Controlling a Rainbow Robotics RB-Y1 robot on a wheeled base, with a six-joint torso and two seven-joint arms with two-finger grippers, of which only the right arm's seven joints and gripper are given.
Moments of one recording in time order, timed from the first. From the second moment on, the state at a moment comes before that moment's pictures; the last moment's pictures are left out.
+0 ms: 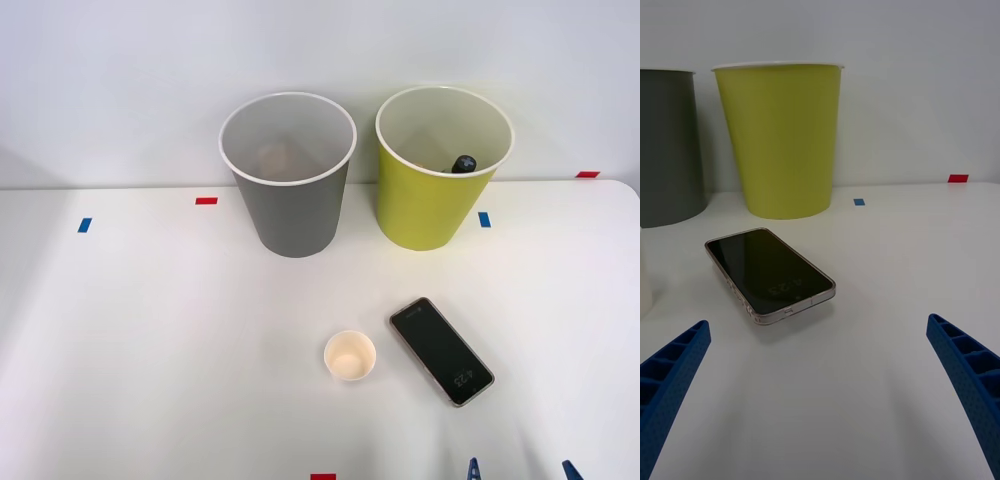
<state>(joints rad) 0.96 -0.17 0.33 -1.69 -0.10 -0.92 1.64</state>
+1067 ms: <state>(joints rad) 0.96 -0.17 0.33 -1.69 -0.10 -0.92 1.64</state>
